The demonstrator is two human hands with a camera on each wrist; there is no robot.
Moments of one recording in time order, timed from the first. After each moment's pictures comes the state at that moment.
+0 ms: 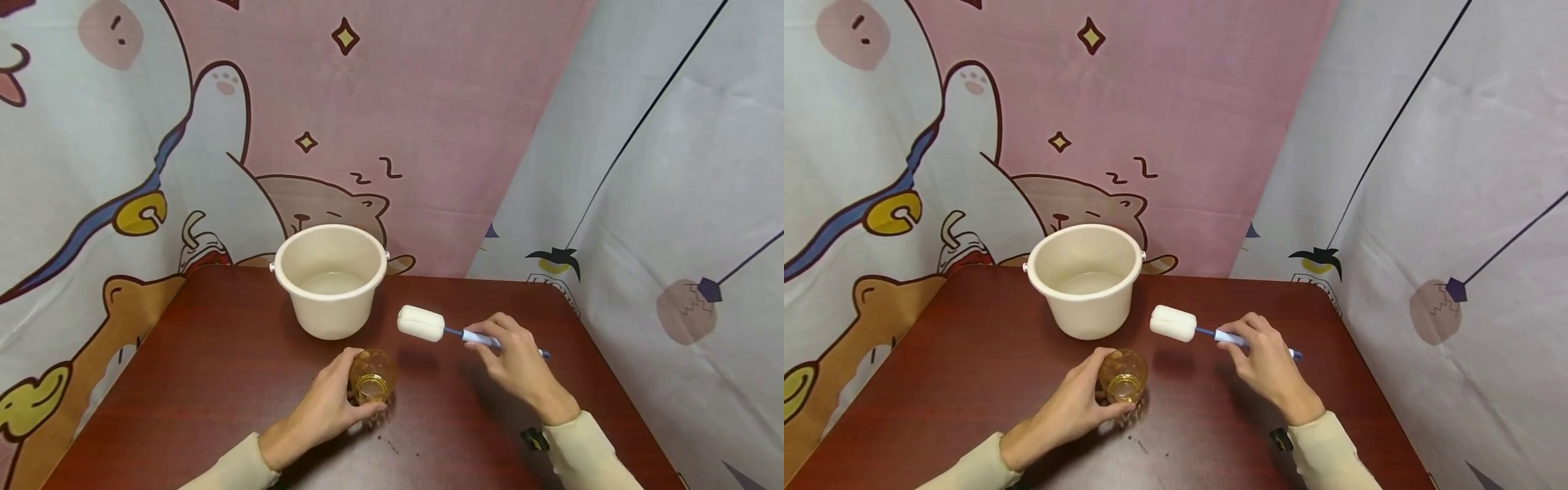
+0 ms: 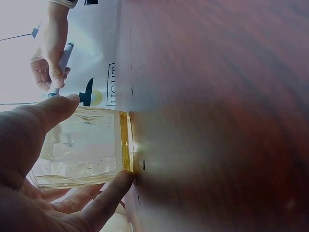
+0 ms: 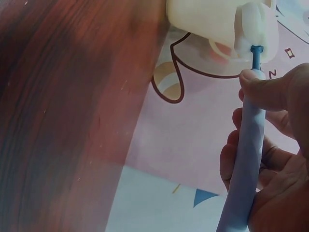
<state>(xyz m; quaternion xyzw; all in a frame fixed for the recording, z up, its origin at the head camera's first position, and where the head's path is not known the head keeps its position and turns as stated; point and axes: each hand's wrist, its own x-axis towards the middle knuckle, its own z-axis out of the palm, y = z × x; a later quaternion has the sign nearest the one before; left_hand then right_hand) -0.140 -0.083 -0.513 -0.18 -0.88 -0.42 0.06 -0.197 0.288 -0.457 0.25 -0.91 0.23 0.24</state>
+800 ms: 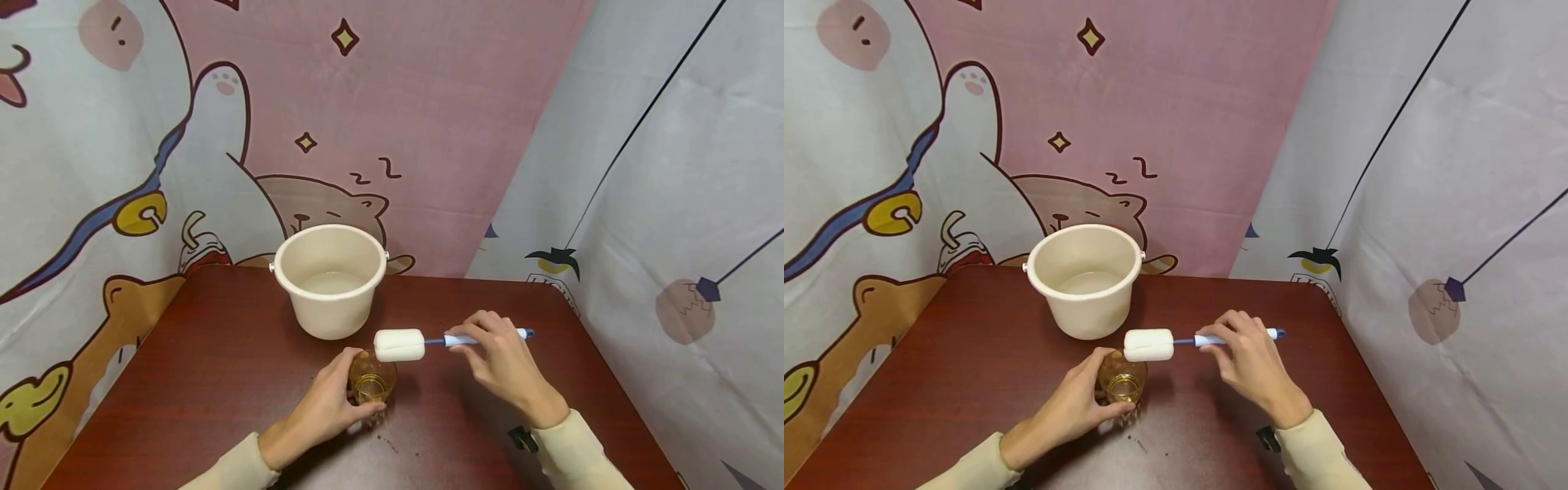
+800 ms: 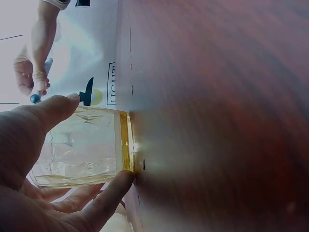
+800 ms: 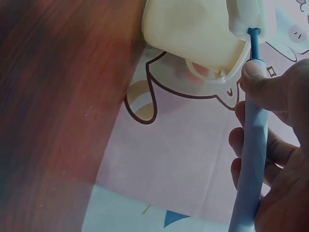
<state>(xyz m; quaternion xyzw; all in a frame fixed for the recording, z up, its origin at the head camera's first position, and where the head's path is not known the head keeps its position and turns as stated) -0.140 -0.083 -0.513 -0.19 -0.88 -0.42 0.08 -0.190 0.261 -0.442 0.33 -0.88 0.19 0.28</state>
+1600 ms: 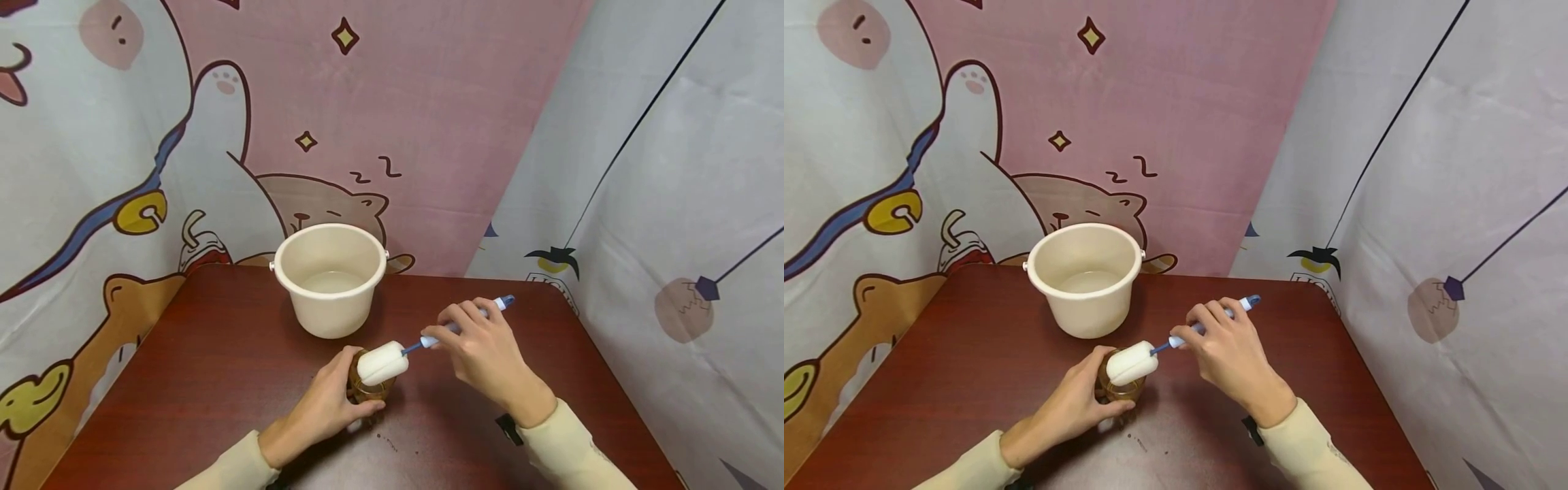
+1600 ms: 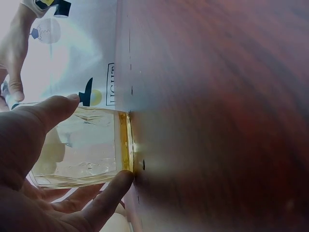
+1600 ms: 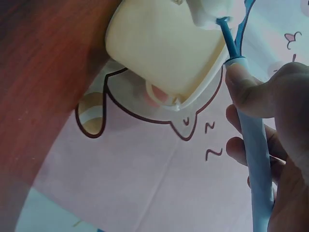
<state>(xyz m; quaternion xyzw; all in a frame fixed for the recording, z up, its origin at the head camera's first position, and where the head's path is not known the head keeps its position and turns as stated) -0.141 -0.084 -0.513 -0.19 -0.89 -0.41 0.08 -0.182 0.221 -0.405 0.41 -0.84 0.02 0.36</state>
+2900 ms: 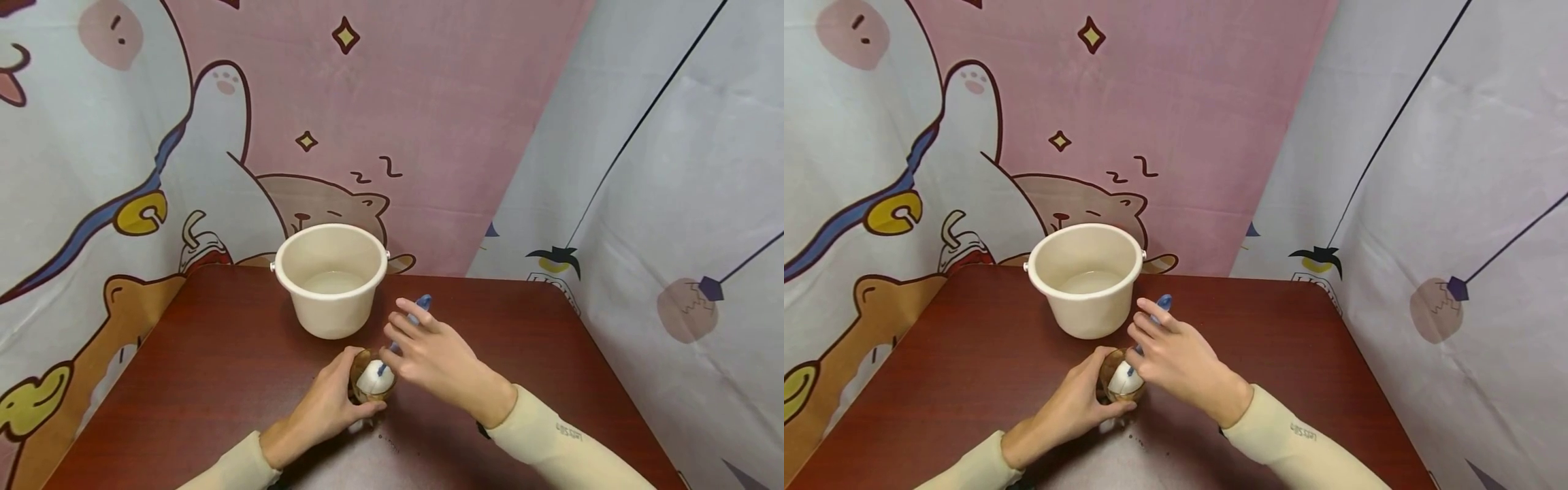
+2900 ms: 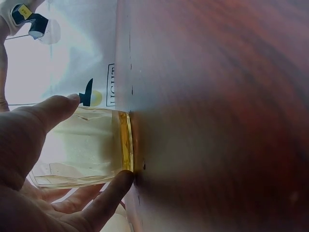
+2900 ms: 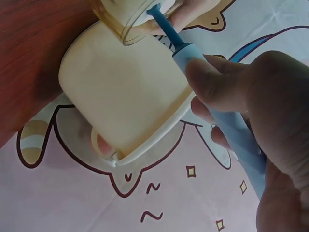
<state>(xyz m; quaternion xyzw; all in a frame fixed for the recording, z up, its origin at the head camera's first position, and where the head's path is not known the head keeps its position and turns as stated) -0.143 -0.085 -0.515 -0.20 -0.89 -0.41 0.08 -0.173 0.152 -0.385 0.51 -0.75 -0.22 0.37</state>
